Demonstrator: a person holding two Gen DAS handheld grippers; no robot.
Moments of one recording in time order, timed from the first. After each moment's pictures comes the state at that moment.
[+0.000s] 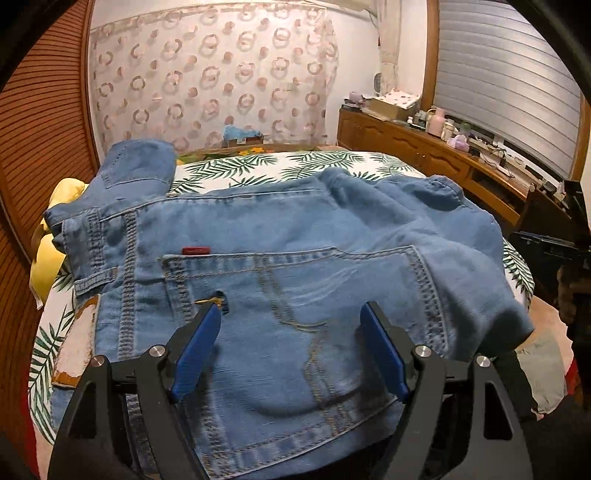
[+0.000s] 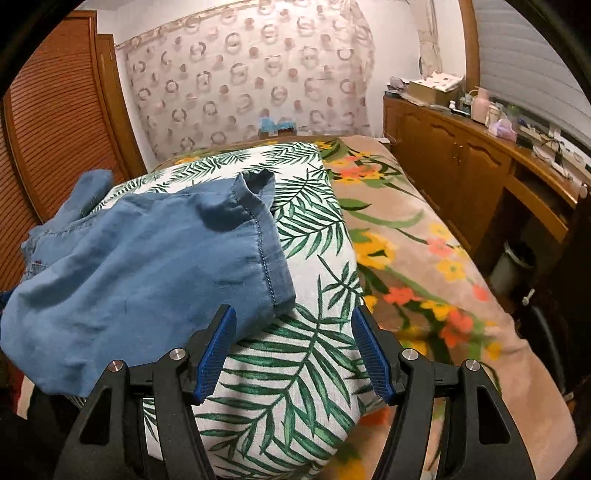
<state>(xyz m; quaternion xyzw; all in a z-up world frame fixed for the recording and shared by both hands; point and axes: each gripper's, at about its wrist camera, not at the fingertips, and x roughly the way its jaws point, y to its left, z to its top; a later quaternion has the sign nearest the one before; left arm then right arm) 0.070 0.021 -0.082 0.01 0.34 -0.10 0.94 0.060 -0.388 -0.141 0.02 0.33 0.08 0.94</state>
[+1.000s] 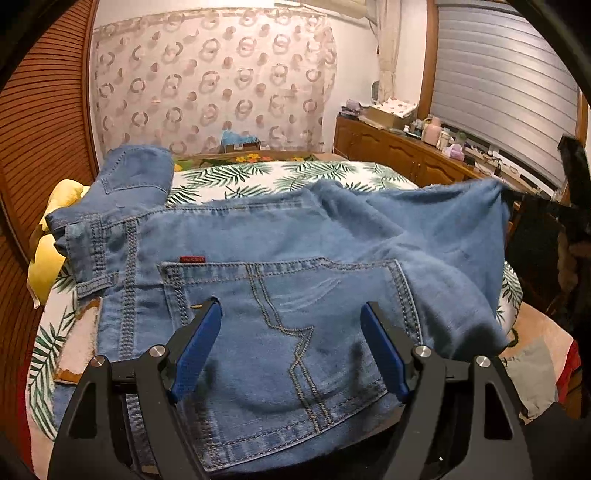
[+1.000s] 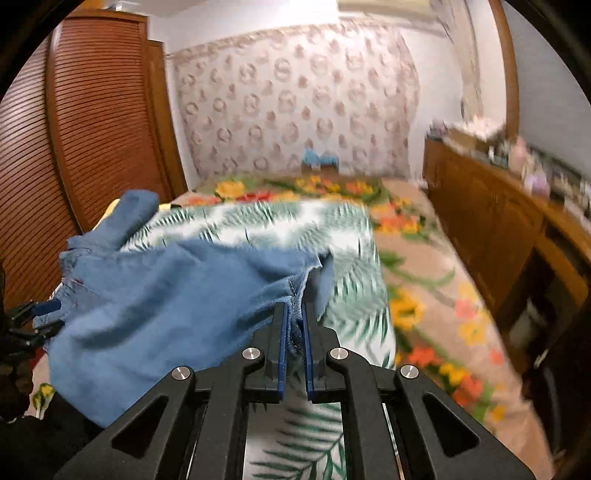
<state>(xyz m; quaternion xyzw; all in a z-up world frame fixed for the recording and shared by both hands) 0.060 0.021 -0.068 -0.01 0.32 -0.11 0.94 0.057 -0.364 -0.070 -0.03 0.26 0.15 0.95</state>
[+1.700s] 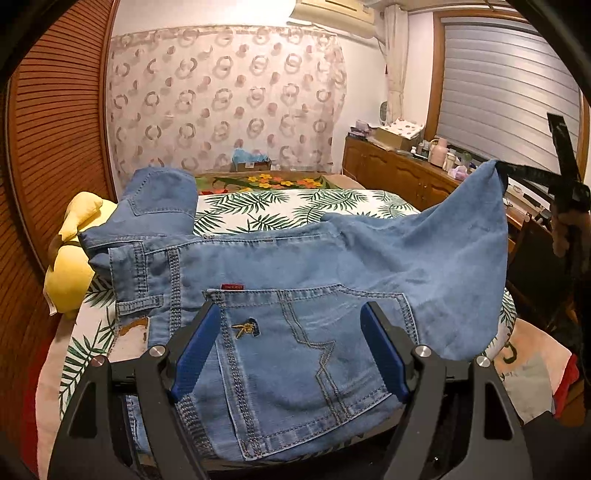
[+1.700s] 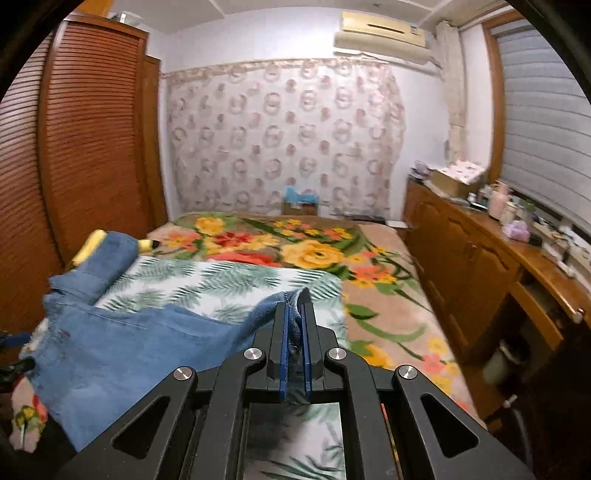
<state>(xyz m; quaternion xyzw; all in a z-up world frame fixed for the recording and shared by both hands) 0.049 0.047 -0.040 -0.02 0.29 -0.09 0.95 0.057 -0.339 0.010 -0.06 0.20 0.12 0.97</state>
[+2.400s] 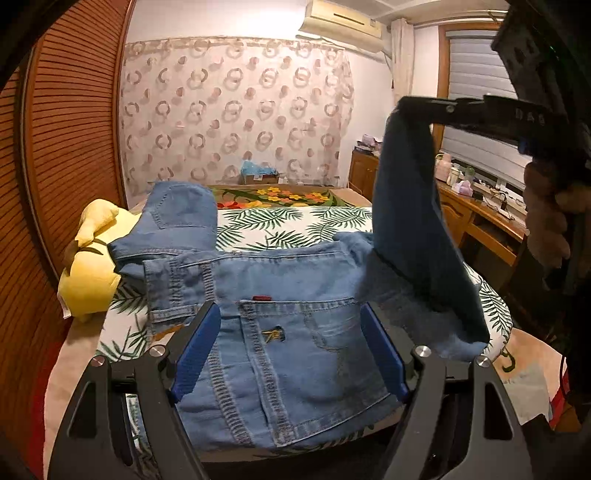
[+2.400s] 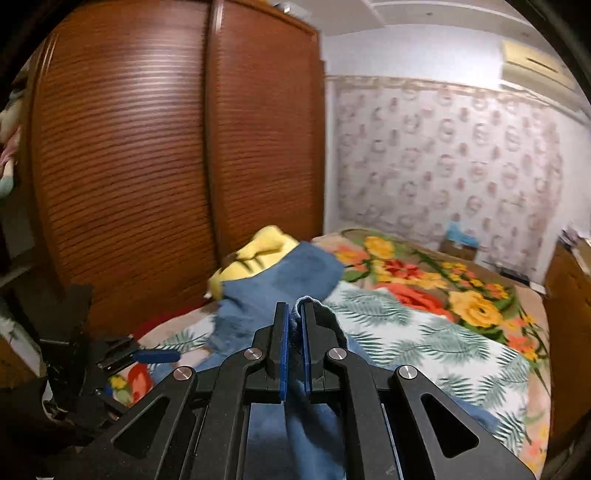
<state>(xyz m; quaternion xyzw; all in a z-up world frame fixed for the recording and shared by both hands) 0.027 0.075 -0.022 -0.03 0.27 -0.08 0.96 0.002 -0.125 0.067 -0.12 0.18 0.40 0.89</state>
